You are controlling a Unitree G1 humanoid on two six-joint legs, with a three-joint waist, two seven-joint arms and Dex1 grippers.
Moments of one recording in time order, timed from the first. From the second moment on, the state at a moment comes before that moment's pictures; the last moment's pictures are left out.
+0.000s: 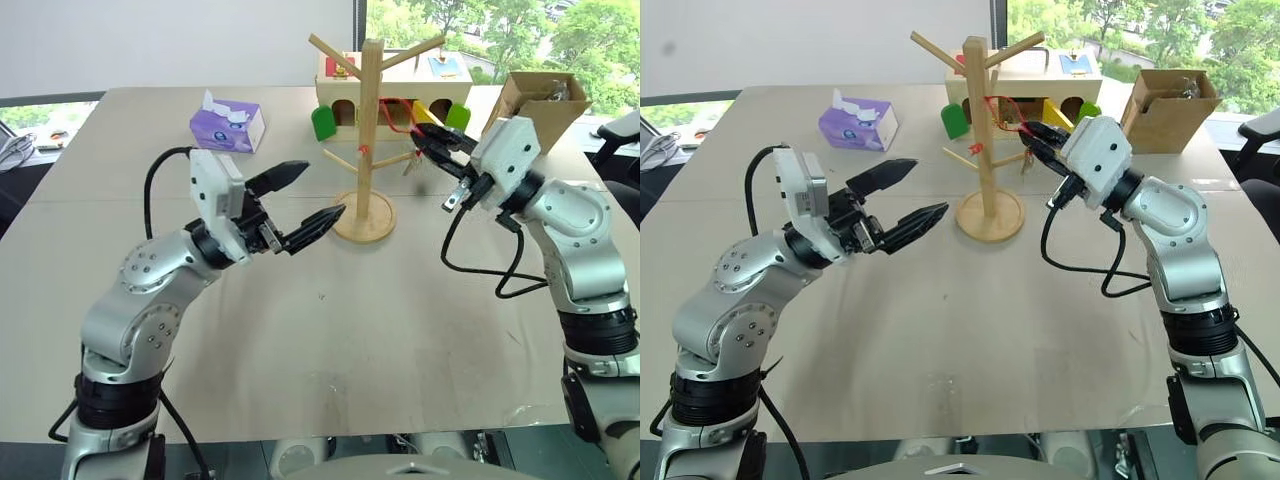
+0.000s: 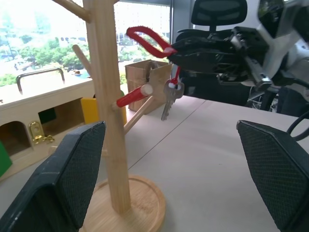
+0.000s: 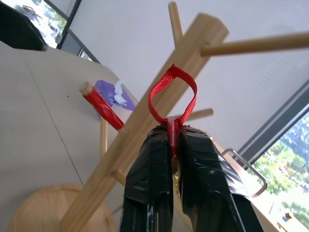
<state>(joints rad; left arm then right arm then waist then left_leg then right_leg) -0.30 0.62 0.15 -0.51 -0.75 0.50 -0.63 -0.59 -0.51 0.06 -0.23 0.15 0.06 0.70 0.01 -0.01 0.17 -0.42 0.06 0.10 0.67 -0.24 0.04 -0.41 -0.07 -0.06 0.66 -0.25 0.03</state>
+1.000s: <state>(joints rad) -0.29 0.63 0.16 -0.53 -0.74 0.52 -0.62 -0.60 -0.40 0.16 0.01 0.04 -0.10 0.69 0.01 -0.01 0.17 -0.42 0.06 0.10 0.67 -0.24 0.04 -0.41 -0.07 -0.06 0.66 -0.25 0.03</state>
